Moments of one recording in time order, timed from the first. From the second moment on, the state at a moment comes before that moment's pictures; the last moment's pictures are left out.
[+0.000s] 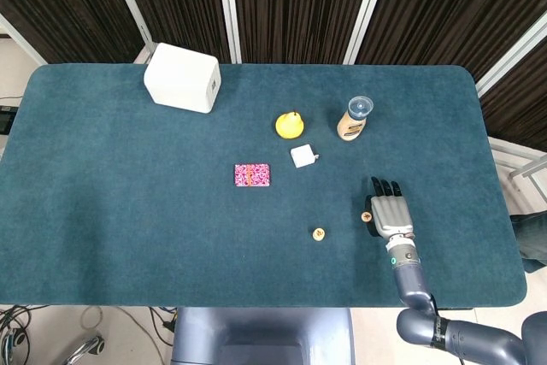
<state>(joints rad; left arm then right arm) -0.03 -1.02 -0.17 -1.63 1.17 1.45 0.04 0.60 -1.60 0.13 -1.44 -0.79 1.11 -0.62</state>
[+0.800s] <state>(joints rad) -0.03 -1.02 -0.17 -1.64 1.17 1.45 0.04 0.60 -1.59 0.15 -1.47 -0.79 1.11 -0.62</state>
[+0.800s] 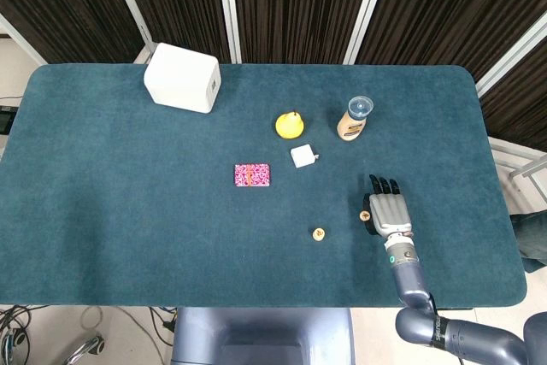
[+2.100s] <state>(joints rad) -0.03 -1.02 -0.17 -1.64 1.17 1.45 0.03 0.74 -1.56 0.14 -1.88 -0.72 1.24 -0.93</state>
